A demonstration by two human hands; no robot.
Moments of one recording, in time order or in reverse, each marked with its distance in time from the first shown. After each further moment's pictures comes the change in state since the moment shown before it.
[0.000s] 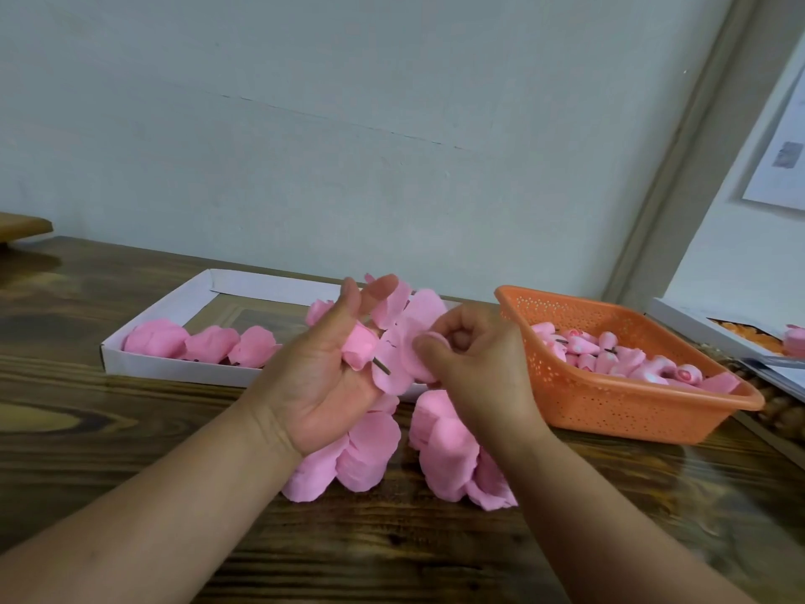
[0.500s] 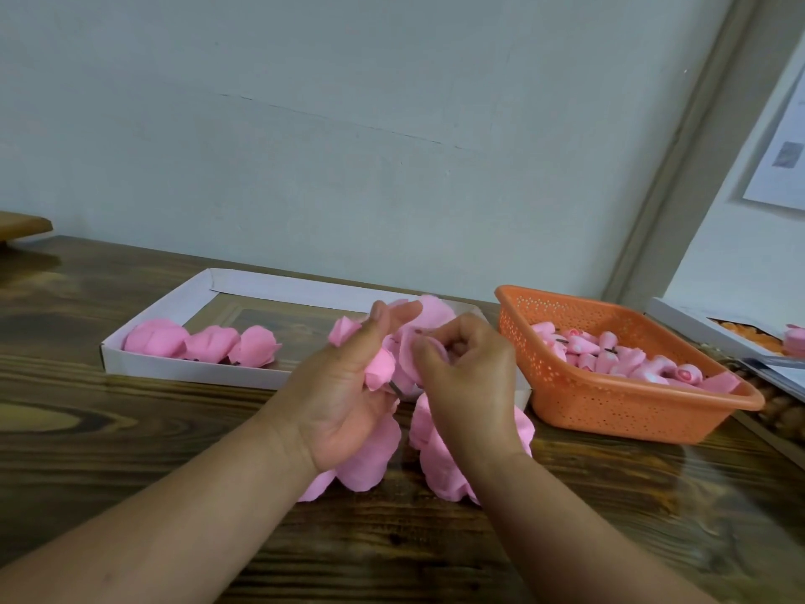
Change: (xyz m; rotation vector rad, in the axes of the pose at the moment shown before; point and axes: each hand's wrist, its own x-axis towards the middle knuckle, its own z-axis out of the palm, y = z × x) left_hand -0.001 -0.013 -0.002 0.254 0.099 0.046; right_hand -0.011 0.001 0.019 -0.009 0.175 0.072
